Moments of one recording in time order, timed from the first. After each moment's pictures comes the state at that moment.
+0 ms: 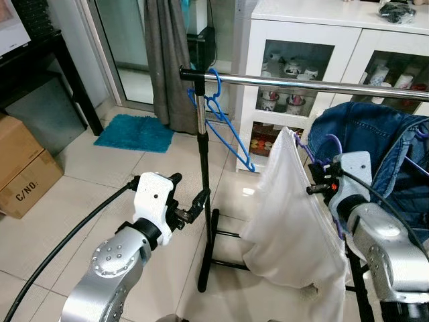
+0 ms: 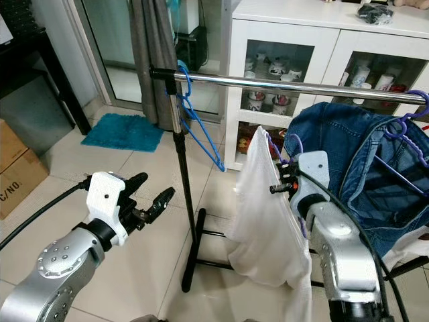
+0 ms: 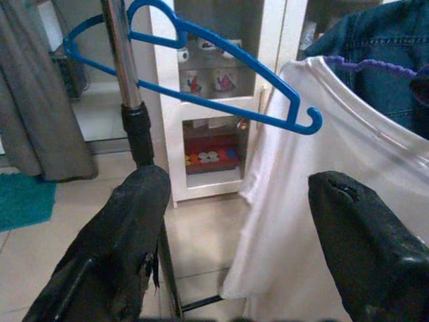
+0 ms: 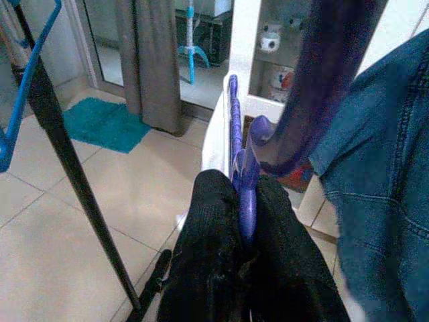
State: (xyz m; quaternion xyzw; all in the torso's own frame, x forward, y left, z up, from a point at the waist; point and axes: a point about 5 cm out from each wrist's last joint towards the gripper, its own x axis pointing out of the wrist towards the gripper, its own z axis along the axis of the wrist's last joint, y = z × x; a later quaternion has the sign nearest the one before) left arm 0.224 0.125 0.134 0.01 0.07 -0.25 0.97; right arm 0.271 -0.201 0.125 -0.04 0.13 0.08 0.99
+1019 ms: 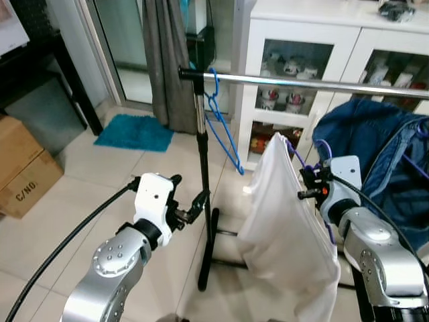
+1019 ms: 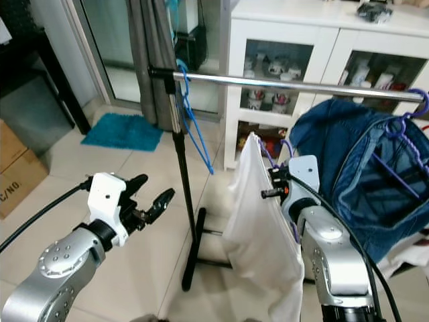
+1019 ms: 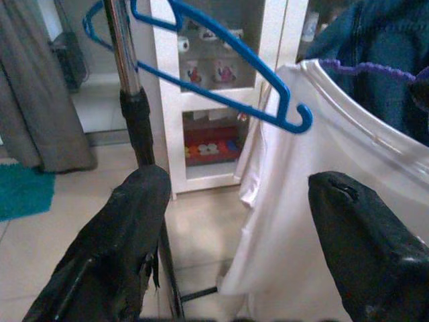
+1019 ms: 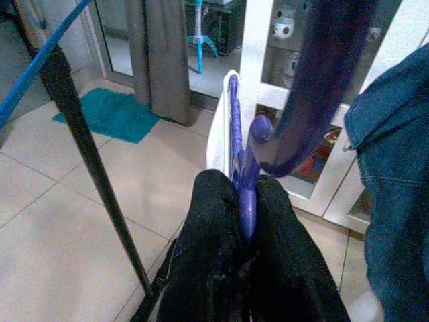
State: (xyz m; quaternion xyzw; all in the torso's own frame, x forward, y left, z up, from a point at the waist) left arm 0.226 0.125 0.131 0.01 0.07 -0.25 0.97; right arm 0.267 -0.189 0.125 -0.04 0.13 0.08 0.99
